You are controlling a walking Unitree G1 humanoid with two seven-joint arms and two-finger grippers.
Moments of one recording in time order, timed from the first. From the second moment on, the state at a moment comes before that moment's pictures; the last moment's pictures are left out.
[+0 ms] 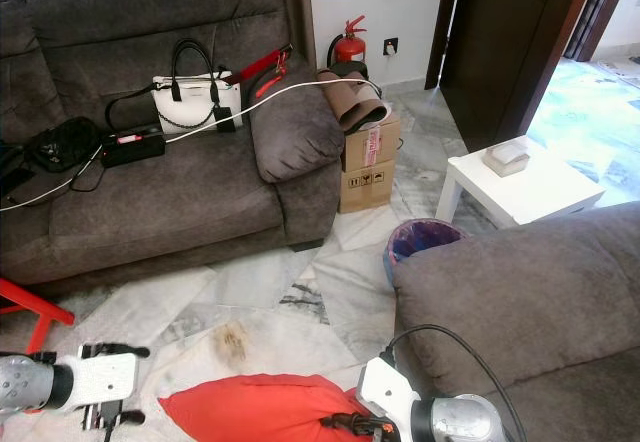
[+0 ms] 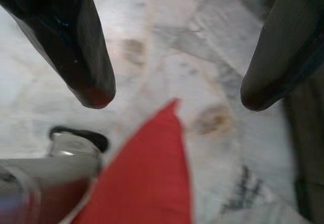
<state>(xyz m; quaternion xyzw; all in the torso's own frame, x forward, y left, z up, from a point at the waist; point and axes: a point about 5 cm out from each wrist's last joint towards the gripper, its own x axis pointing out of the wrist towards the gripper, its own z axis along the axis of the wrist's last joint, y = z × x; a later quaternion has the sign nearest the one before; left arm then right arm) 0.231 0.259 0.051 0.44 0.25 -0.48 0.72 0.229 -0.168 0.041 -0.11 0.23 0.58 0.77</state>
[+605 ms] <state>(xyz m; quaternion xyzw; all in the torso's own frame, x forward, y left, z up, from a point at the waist) 0.220 0.276 0.035 0.45 0.27 -0.48 0.70 0.223 -0.156 0.047 -0.10 0.22 0.62 0.74</state>
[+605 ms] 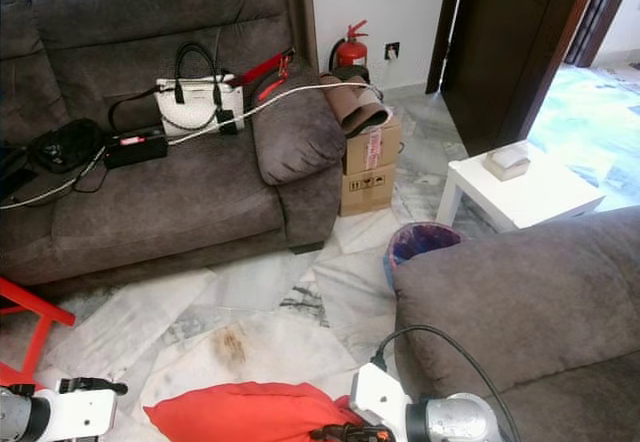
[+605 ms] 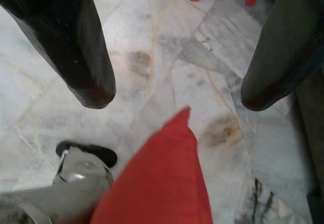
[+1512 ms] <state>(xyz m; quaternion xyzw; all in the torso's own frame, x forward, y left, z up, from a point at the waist) 0.216 0.240 0.043 0.38 0.20 -0.58 0.70 0.211 -0.142 0.075 -0.08 0.19 0.68 0.70</state>
